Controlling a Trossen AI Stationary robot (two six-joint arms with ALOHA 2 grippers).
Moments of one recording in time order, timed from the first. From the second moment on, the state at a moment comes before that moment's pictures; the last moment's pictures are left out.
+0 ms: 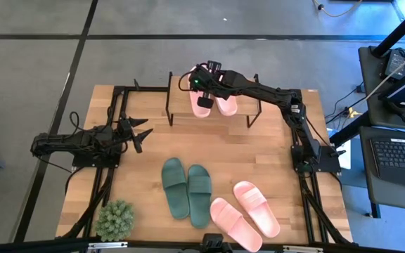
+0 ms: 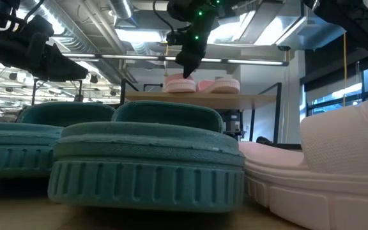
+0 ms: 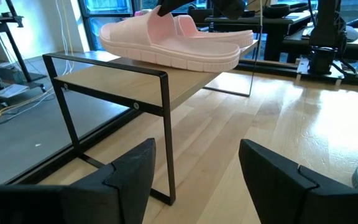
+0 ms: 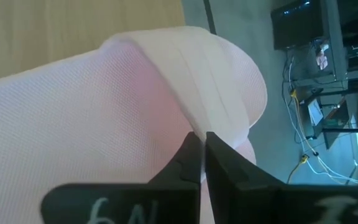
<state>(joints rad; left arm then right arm) 0.02 0.01 0.09 -0.25 -0.54 -0.07 -0.34 2.16 2.19 -0.97 0.56 -0.40</state>
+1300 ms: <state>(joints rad) 0.02 0.01 0.09 -0.25 -0.54 -0.07 -0.38 2.16 2.19 -1.02 0.58 -0.35</state>
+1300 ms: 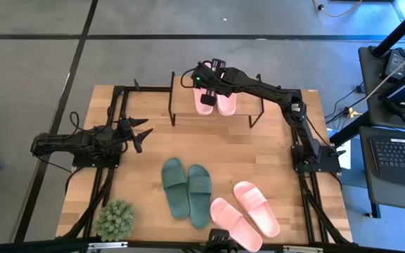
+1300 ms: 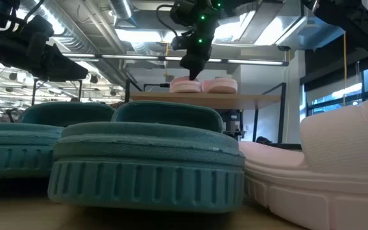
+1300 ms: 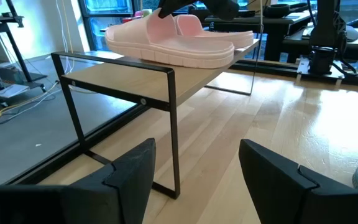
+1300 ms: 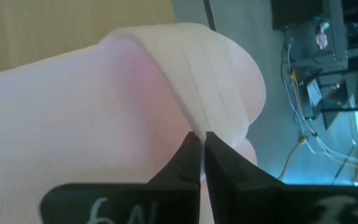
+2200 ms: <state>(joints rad) 0.02 0.01 0.09 -0.25 -0.54 -0.07 -0.38 2.16 2.19 -1.05 0.59 -0.29</state>
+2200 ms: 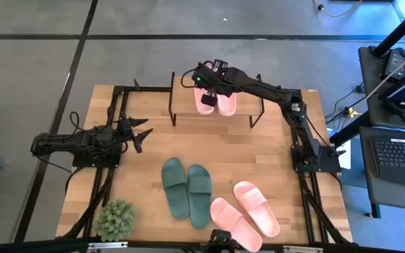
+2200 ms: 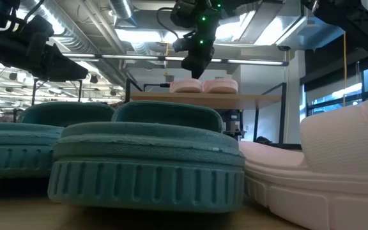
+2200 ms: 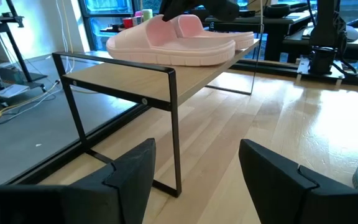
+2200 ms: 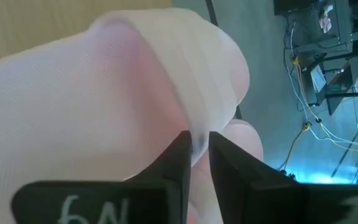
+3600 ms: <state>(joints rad) 0.02 0.01 0.09 -0.25 -0.54 -0.07 -0.38 2.16 2.19 -1.08 0.58 -0.29</state>
